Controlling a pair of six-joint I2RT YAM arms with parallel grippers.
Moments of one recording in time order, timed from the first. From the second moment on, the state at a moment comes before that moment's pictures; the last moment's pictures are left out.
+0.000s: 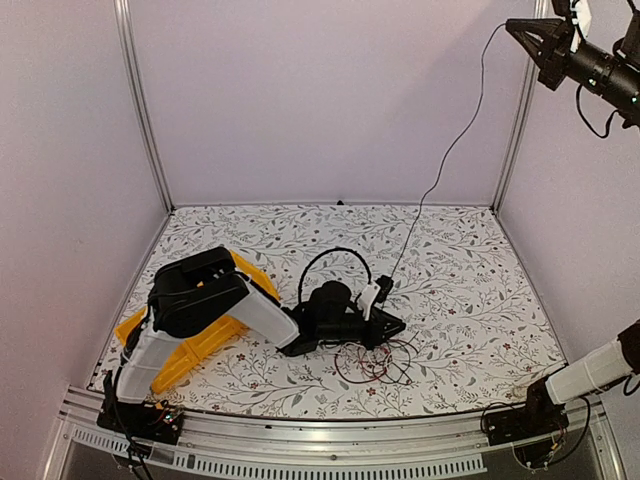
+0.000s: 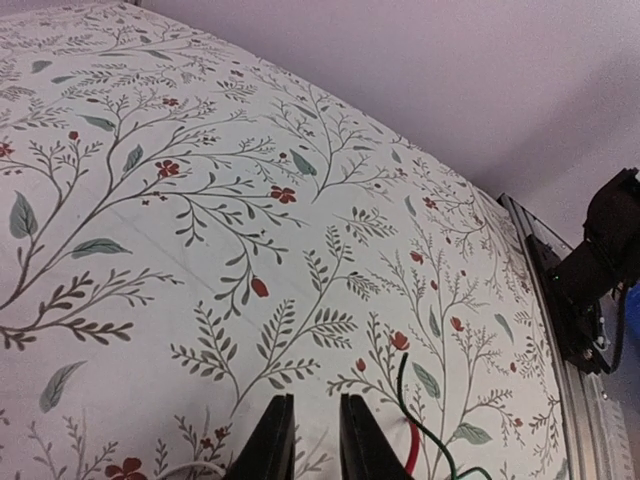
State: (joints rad) left arm -1.05 2.38 1.25 0.87 0.30 -0.38; right arm 0.27 1.35 2.17 -0.60 -0.43 -0.44
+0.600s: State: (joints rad) left arm -1.03 2.20 1.04 1.08 0.25 -0.40; right arm 0.05 1.23 1.23 -0.33 -0.18 -0.32
